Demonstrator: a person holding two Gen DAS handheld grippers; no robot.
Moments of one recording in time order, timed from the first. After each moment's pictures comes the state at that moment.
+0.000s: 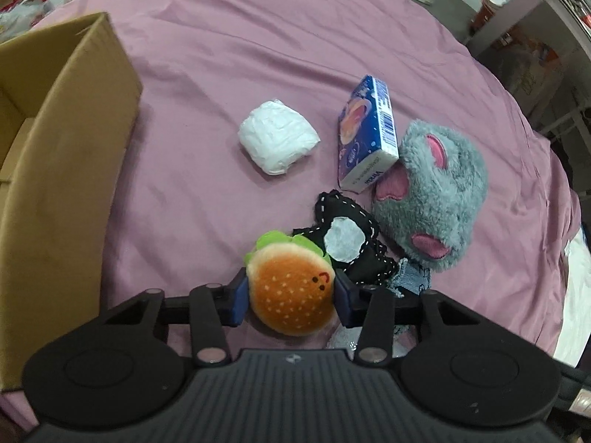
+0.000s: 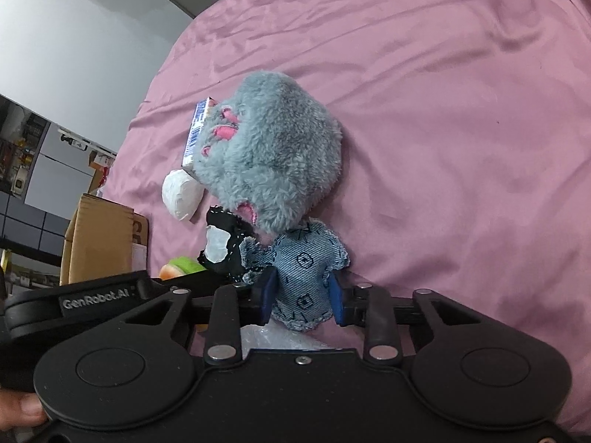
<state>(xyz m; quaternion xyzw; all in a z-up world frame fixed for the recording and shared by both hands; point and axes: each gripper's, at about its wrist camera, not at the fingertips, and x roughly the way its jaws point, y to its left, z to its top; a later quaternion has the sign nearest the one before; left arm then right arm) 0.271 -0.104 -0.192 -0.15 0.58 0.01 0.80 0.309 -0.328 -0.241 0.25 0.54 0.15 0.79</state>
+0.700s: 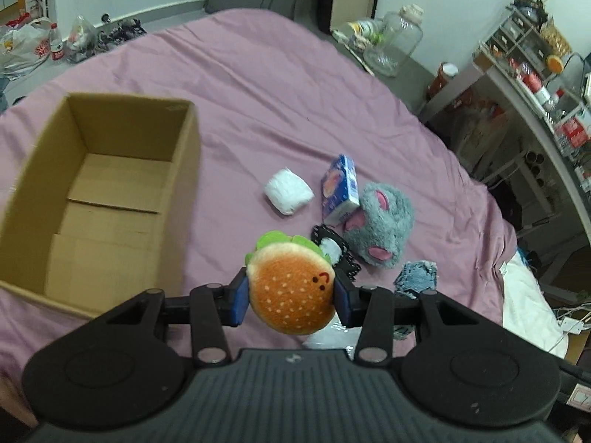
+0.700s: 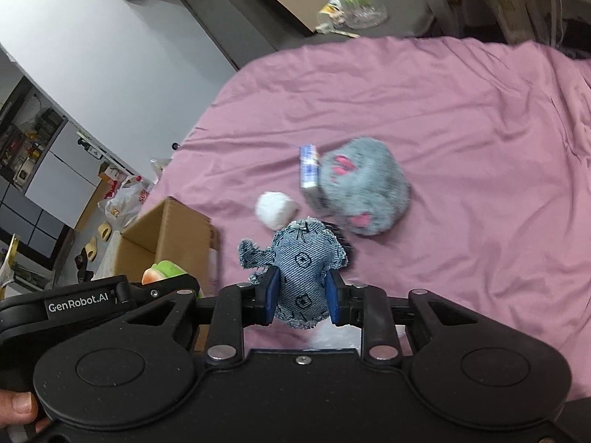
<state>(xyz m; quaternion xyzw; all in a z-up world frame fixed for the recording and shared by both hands) 0.201 -0.042 -0.097 -0.19 0.49 -0.02 0.85 0.245 -0.280 -0.130 0.19 0.46 0.14 0.86</state>
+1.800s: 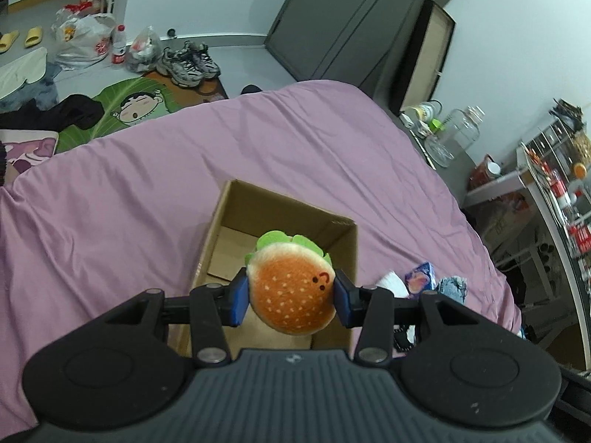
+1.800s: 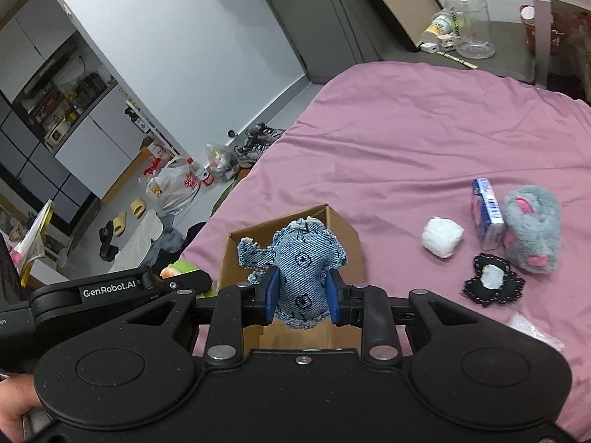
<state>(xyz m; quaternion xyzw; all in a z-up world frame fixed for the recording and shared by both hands) 0.204 0.134 -0.070 -0.26 0.45 0.03 0.85 0.260 -0.111 -0.069 0.14 0.44 0.20 0.86</state>
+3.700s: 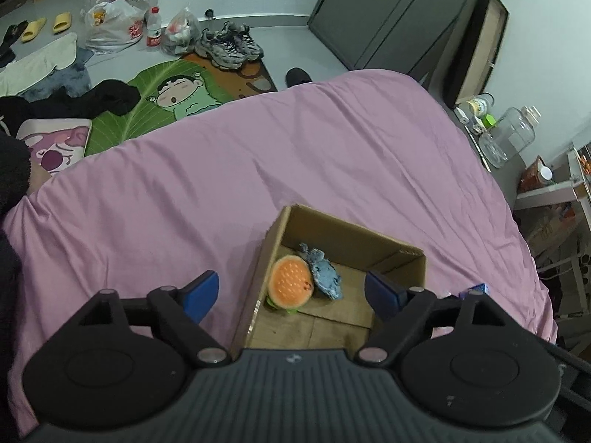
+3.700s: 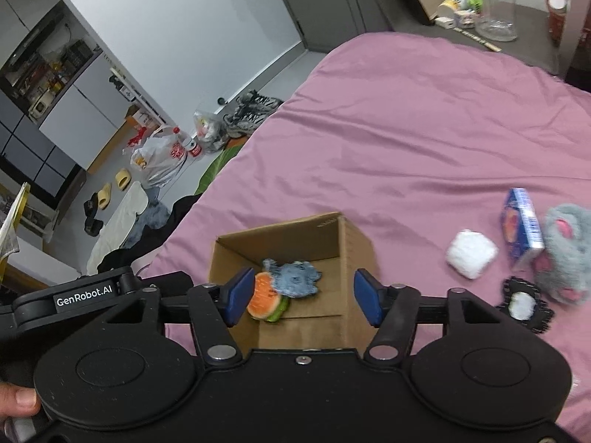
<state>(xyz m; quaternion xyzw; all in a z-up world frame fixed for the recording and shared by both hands) 0.247 0.170 -0.086 -0.24 0.50 0.08 0.83 0.311 -0.079 -0.082 0.11 0.49 0.20 0.84</state>
